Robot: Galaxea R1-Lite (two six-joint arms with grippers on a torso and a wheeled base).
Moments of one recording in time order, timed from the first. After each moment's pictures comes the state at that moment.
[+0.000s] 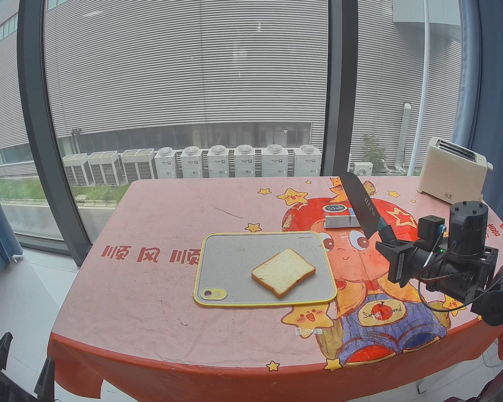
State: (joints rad) left arm -0.01 0.02 -0.02 0.00 -0.01 0.01; right arm 0.43 1.68 -0.46 -0.81 -0.14 0.14
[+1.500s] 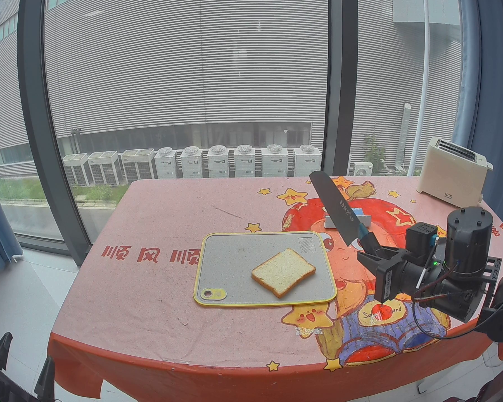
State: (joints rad) left arm -0.01 0.02 -0.02 0.00 -0.01 0.01; right arm 0.63 1.60 -0.46 -0.76 -0.22 0.08
